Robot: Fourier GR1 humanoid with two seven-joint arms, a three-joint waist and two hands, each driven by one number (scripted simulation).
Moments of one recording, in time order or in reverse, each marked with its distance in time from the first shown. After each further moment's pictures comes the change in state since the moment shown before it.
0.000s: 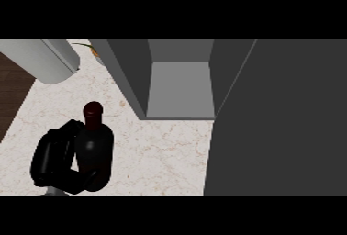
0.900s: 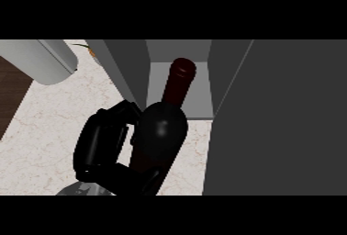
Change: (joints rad) left arm -0.182 -0.078 -0.394 -0.270 -0.067 0.421 0.370; right arm 0.017 0.012 0.016 -0.003 0.000 0.005 -0.013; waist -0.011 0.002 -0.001
